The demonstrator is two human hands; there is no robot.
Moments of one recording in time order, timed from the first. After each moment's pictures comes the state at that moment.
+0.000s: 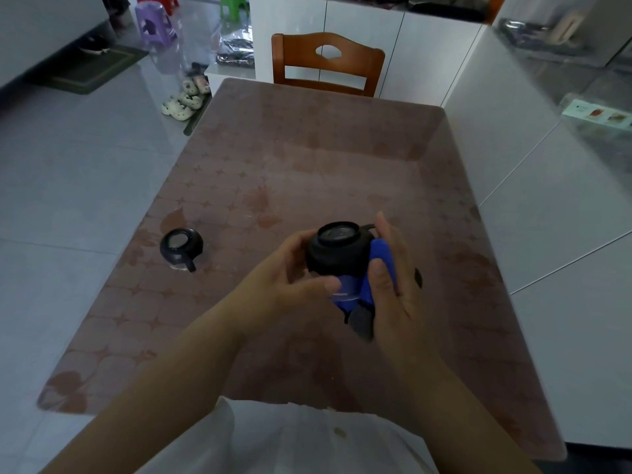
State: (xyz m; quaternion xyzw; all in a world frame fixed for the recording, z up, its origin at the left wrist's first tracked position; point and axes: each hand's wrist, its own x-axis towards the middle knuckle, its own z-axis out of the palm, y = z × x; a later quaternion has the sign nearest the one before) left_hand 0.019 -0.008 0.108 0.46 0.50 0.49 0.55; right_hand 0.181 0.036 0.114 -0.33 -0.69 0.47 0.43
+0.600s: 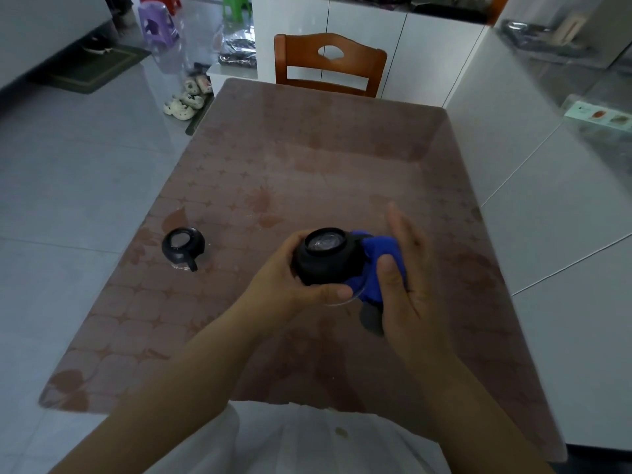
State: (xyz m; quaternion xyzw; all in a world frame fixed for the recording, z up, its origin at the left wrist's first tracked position) left_hand 0.032 -0.007 0.115 0.42 0.55 0.52 0.50; right_hand 0.188 0.040 0.126 -0.34 -0.75 0.40 0.40
